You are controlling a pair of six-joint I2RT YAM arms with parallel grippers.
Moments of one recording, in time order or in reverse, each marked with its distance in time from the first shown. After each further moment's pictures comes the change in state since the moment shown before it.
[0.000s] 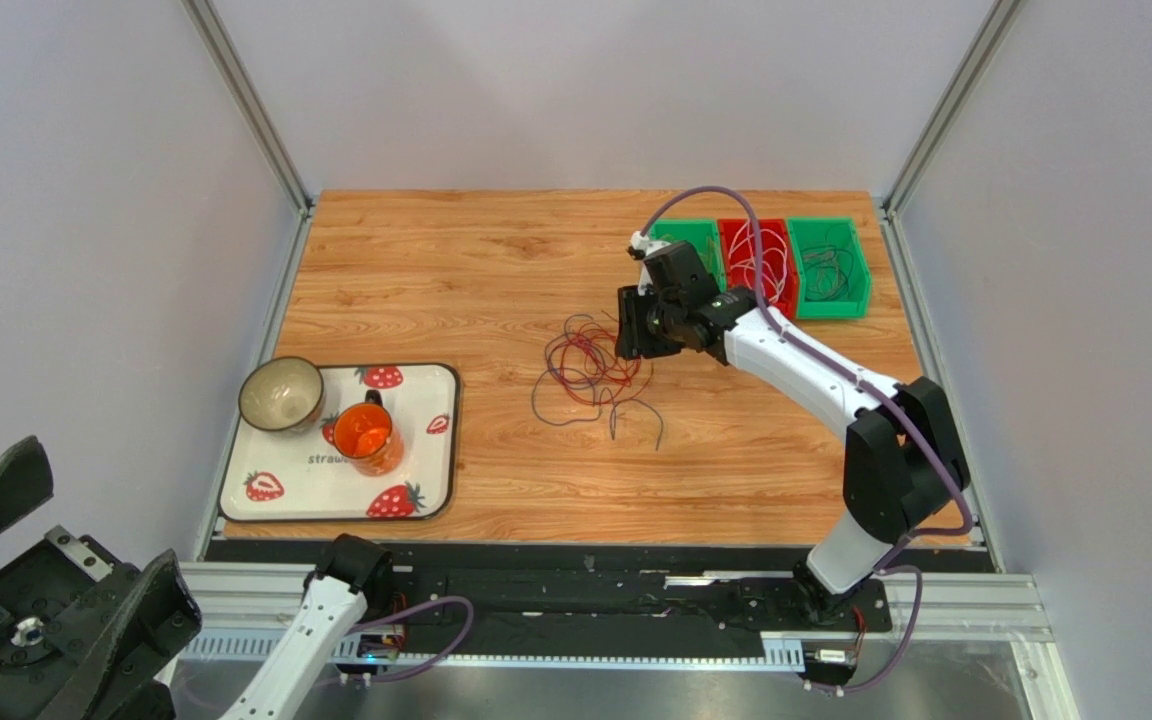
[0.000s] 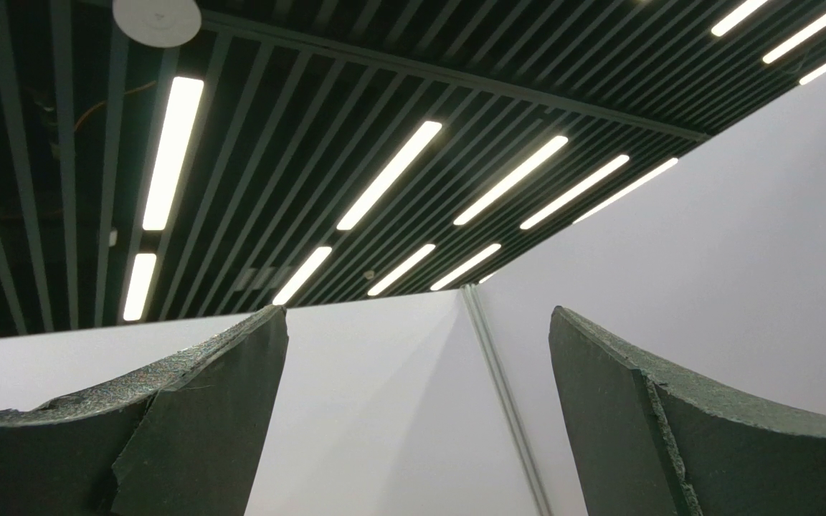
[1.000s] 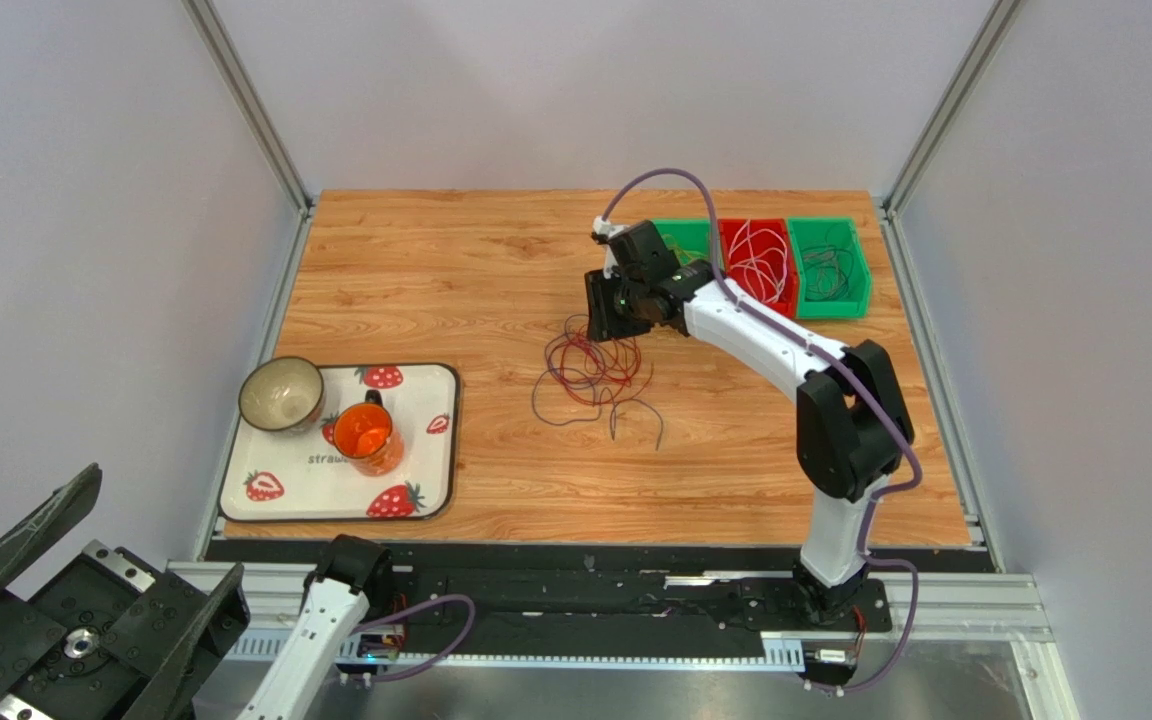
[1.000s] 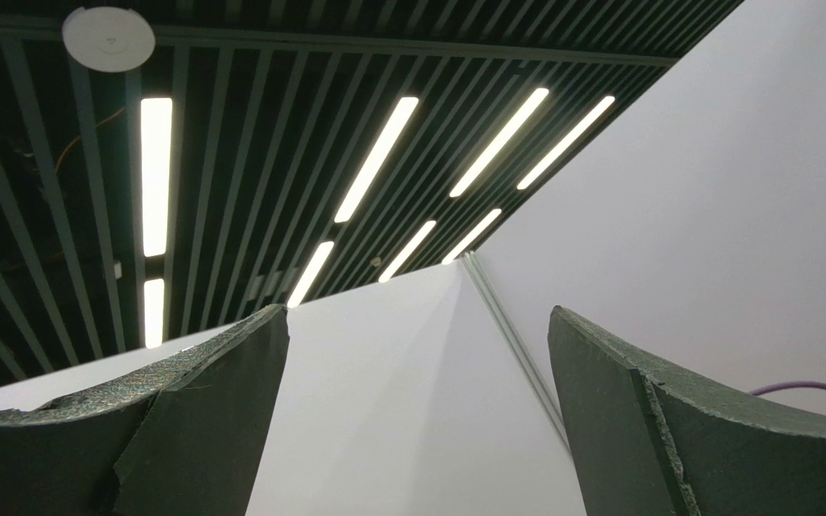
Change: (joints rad) left arm 0.064 -0.050 -0.056 -0.001 0.148 0.084; right arm 0.032 0.202 0.214 -0.038 -0.013 -0.036
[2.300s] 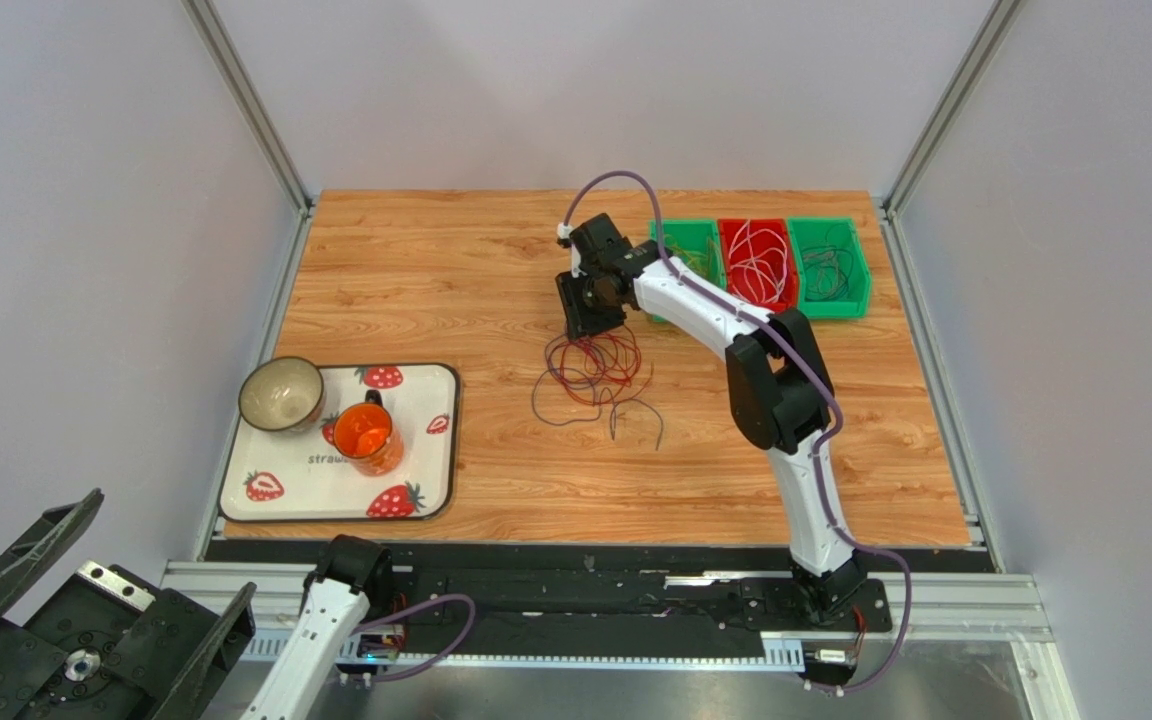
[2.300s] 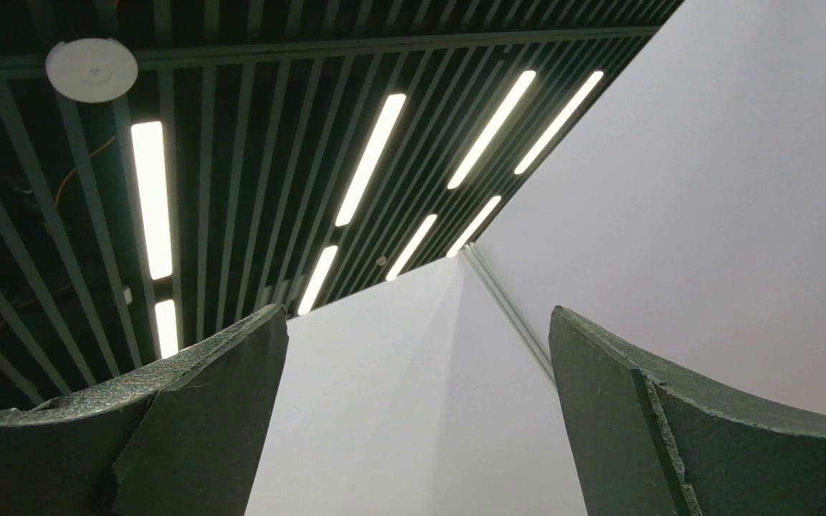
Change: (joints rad) left arm 0.017 -0.002 0.041 -0.043 0.075 0.063; right arm 0.006 0.385 0.401 -0.166 -0.009 -0.079
